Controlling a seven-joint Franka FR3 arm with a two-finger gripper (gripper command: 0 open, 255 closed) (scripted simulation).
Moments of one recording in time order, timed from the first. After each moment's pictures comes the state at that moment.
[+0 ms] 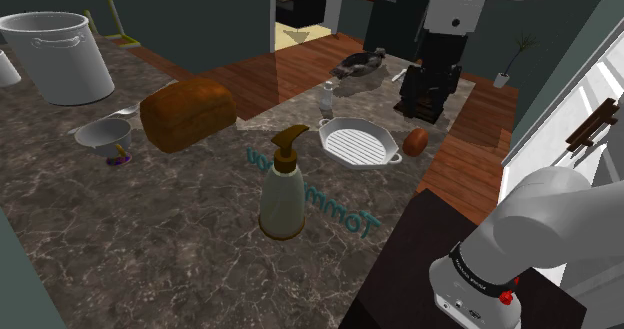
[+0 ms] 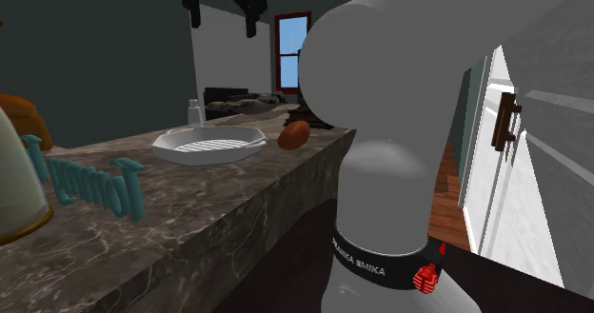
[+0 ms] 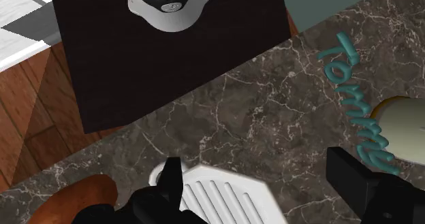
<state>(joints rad) 0.02 -0.74 0.00 -2.39 0.10 1.46 0.17</state>
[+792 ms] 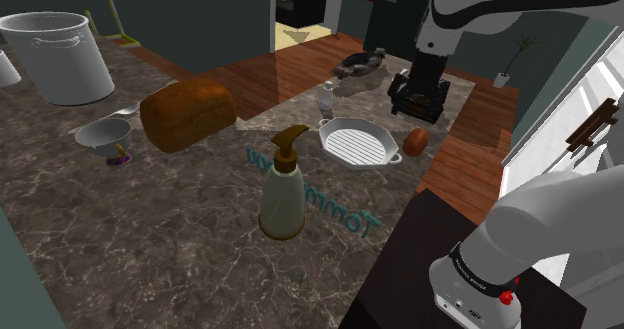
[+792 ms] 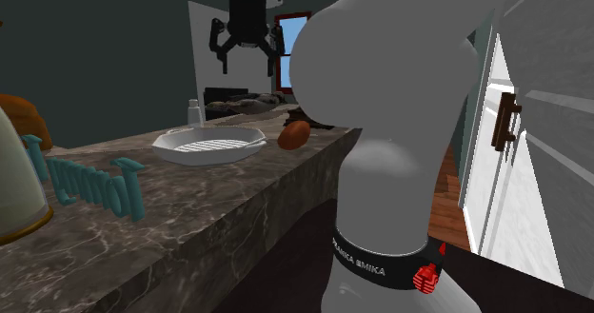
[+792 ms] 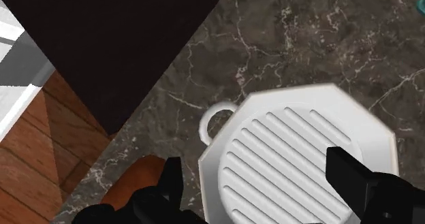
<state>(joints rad) -0.14 -0.55 -0.08 -2.44 0.07 1.74 0.33</state>
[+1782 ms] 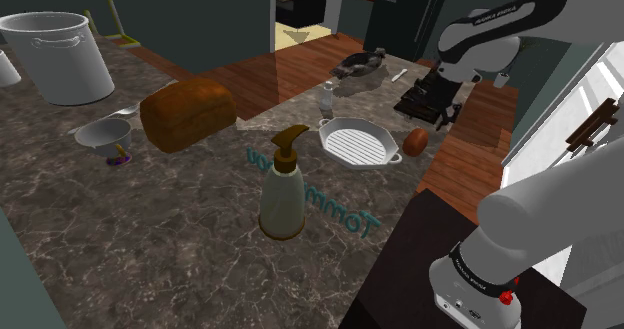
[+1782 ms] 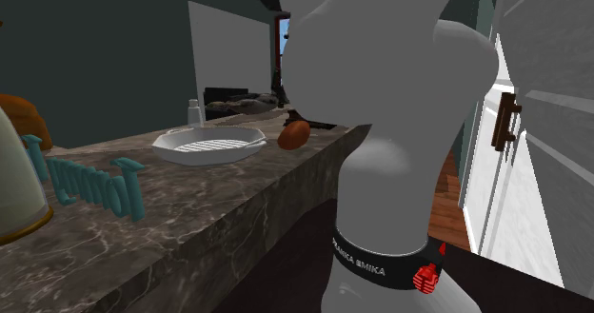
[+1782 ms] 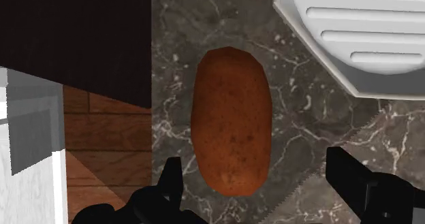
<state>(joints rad) -0.37 -0.29 -0.24 -2.47 0.07 2.11 0.57</state>
